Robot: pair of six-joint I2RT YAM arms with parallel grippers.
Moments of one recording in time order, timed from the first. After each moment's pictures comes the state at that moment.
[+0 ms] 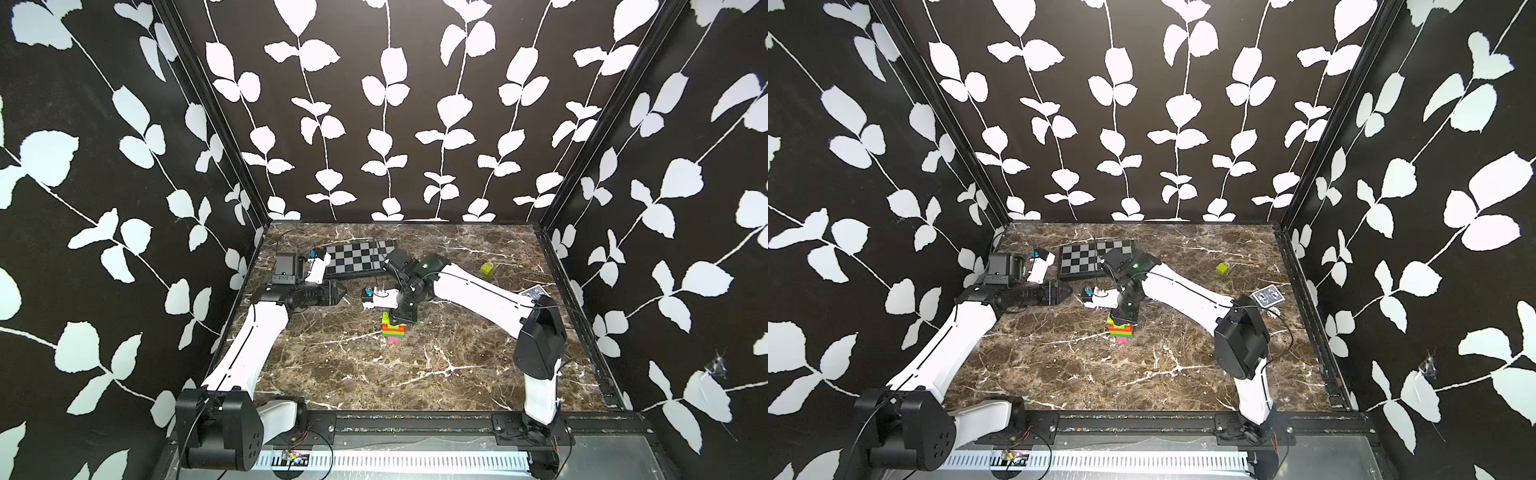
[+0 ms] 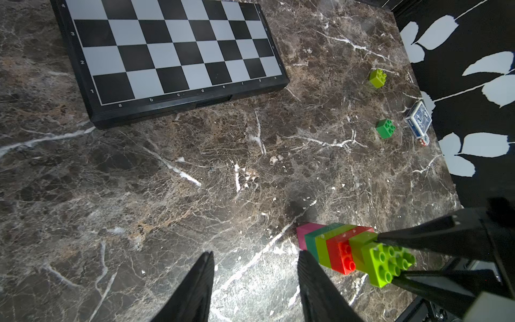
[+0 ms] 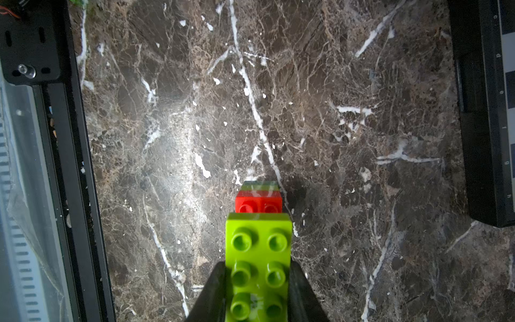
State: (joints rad) left arm -0.09 1.20 0.94 -0.63 0.50 -0.07; right arm 0.90 1.95 1.77 -1.10 -0.23 -0.60
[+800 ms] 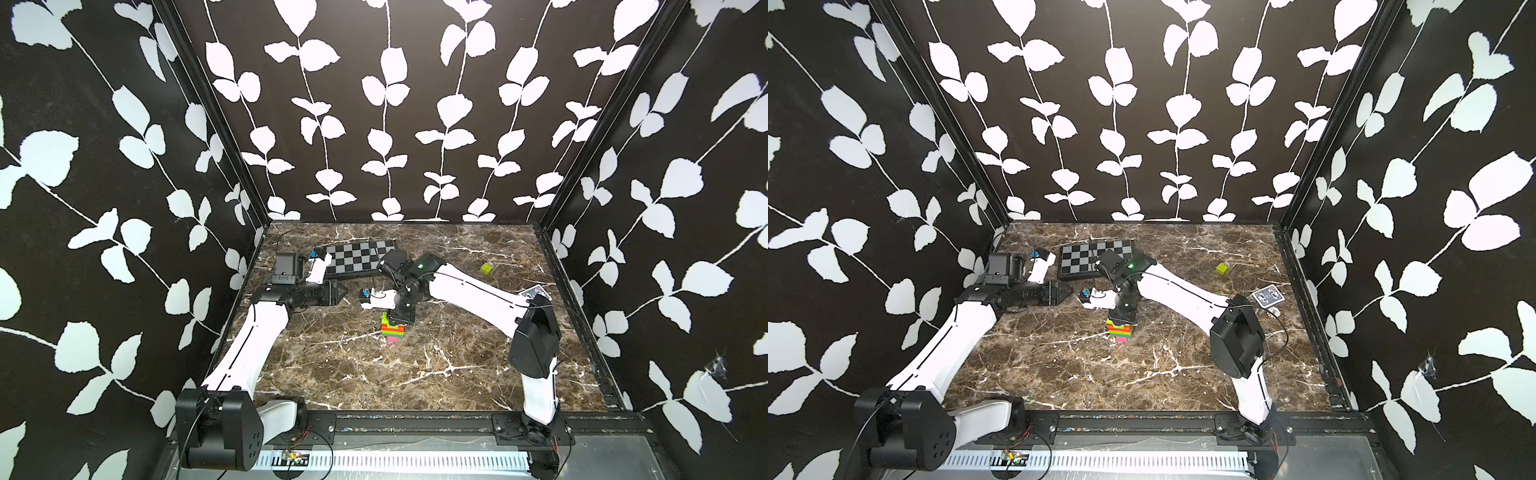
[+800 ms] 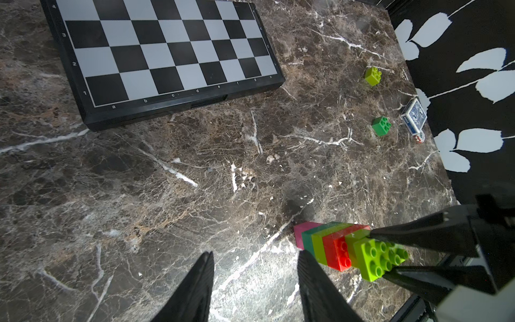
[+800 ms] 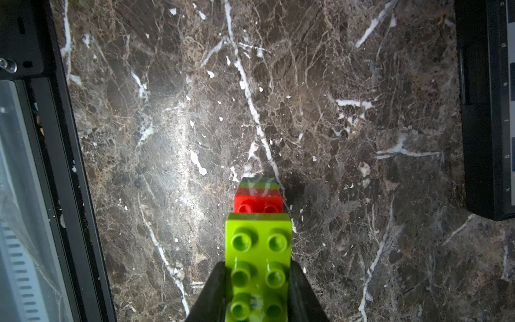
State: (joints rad) left arm -0.09 1.20 0.94 -0.63 0.51 -0.06; right arm 0.92 1.98 1.81 -1.14 -0.17 -0.57
